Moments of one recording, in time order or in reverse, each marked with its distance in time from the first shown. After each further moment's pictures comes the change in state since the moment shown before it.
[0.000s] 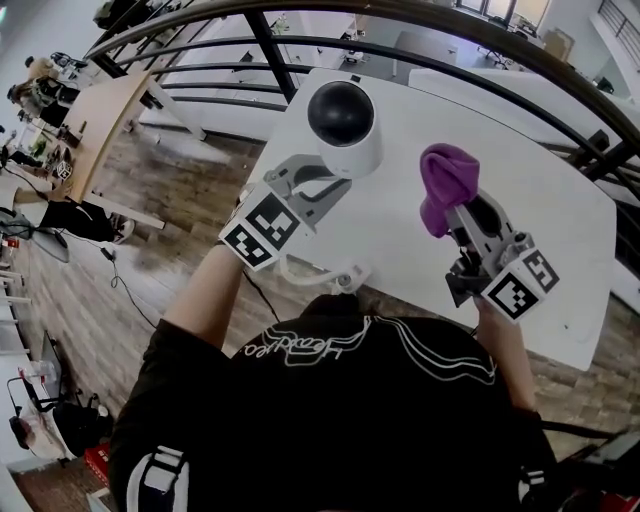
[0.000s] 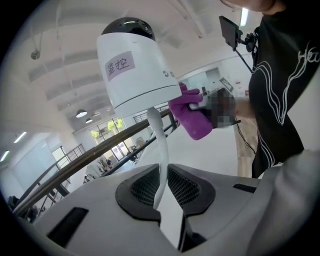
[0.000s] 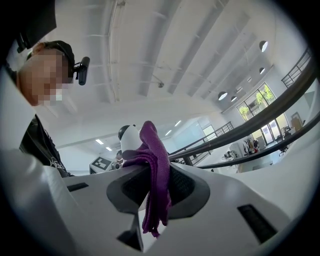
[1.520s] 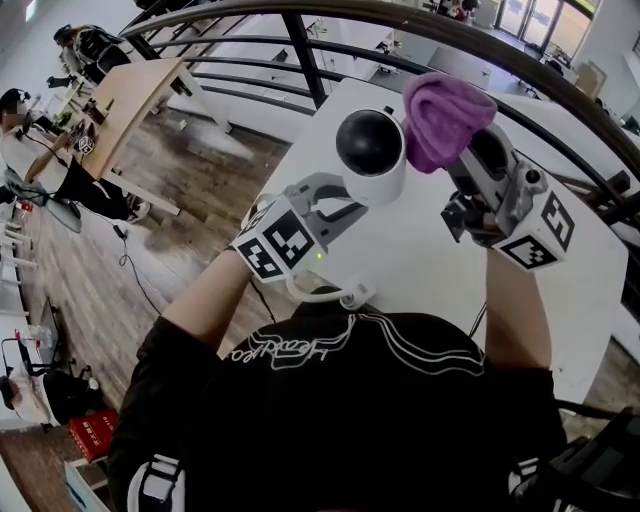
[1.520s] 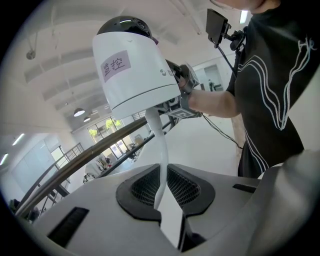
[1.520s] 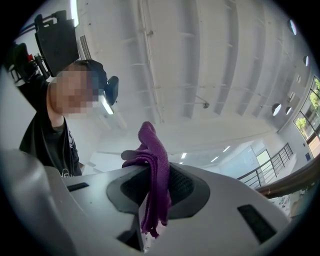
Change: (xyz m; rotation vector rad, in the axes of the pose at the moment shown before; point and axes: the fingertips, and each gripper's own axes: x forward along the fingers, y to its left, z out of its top) left arm 0.004 -0.001 -0.009 0.006 0.048 -0.009; right arm 0.094 0.047 0.107 -0.214 -0.299 0.549
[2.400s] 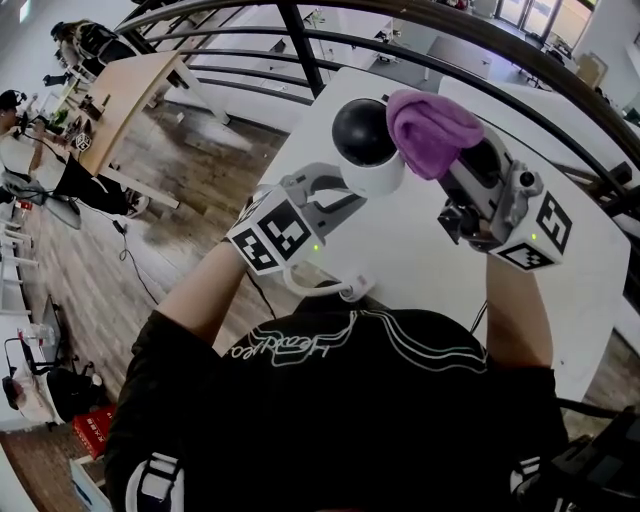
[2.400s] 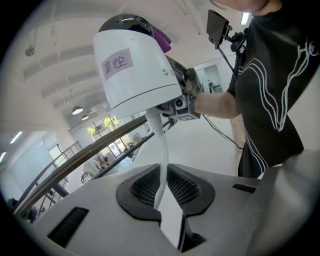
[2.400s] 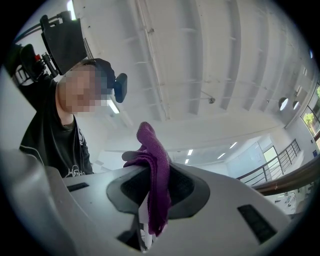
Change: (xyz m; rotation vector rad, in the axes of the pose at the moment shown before) left arm 0.002 0.003 0.004 -0.007 0.006 -0.023; right arm -0.004 0.017 -0.012 0.011 0.032 0.083
